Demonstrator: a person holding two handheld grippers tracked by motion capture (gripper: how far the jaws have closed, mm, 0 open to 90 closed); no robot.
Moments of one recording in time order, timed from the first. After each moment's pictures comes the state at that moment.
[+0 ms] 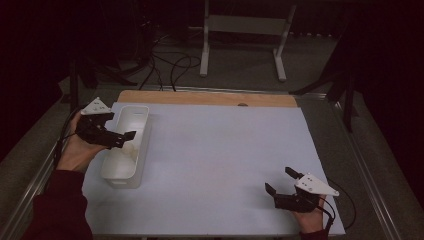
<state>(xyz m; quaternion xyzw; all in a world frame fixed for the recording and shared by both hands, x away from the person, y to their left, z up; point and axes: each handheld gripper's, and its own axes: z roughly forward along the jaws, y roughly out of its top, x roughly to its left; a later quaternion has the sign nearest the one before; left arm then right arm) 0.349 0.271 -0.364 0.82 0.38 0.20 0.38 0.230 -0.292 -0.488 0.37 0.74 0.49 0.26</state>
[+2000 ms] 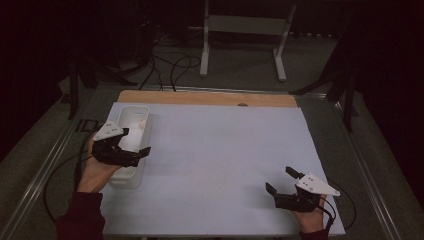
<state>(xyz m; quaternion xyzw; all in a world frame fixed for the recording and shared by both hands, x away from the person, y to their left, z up) 0.312 0.239 -0.404 0.79 0.38 0.19 0.44 0.230 -0.293 -0.487 0.37 0.74 0.50 0.26</state>
